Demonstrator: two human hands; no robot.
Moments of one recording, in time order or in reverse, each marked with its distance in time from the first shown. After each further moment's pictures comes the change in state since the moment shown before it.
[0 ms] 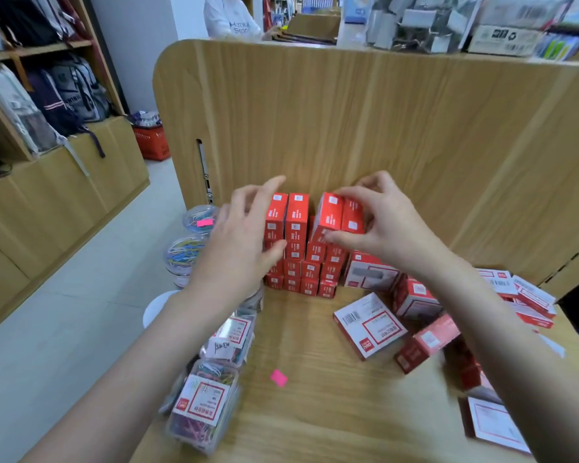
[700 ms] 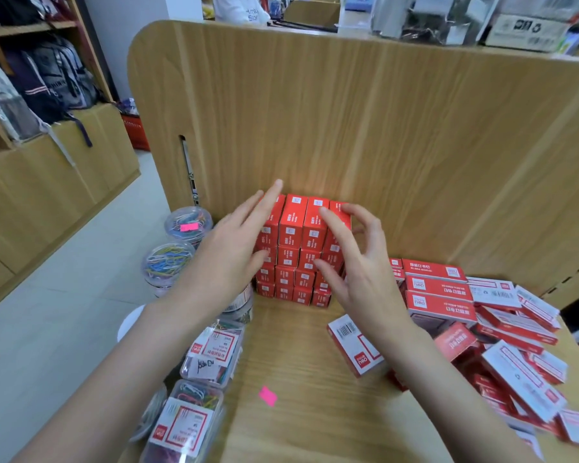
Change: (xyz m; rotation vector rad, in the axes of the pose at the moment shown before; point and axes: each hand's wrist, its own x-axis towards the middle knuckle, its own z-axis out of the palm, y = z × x) left_hand 0.015 -0.026 0.019 -0.047 -0.080 0.145; right_hand -0.029 0.017 0.068 -0.050 0.294 -0.125
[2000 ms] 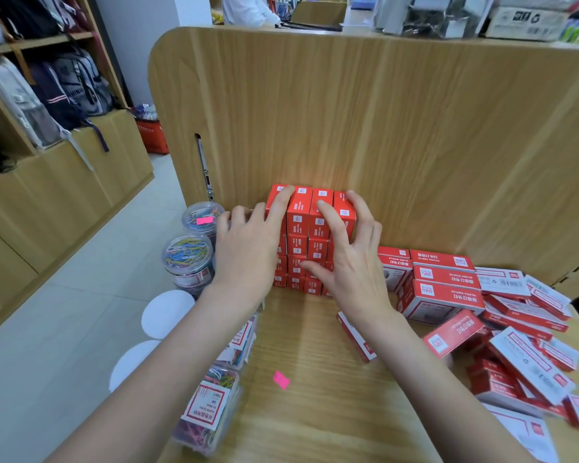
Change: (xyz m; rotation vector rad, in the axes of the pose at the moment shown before) left_hand -0.001 0.015 0.020 0.527 0.065 -0.174; right_hand 0.000 -0.012 0.022 -0.078 0.024 0.097
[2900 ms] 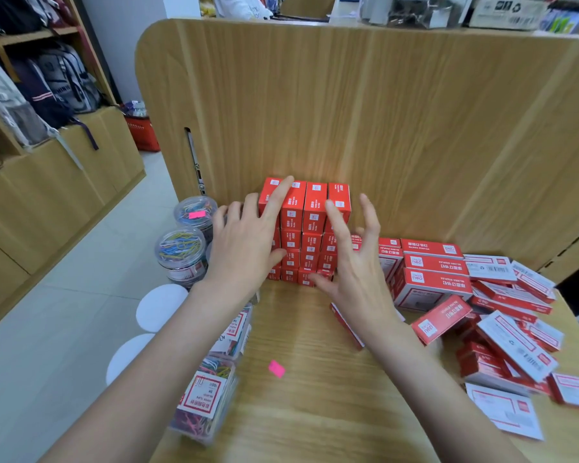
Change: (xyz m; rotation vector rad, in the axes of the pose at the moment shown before) left_hand -0.003 -0.003 0.006 -0.087 0.043 0.075; right_hand -0.025 0.006 -0.009 0.121 -0.087 0.039
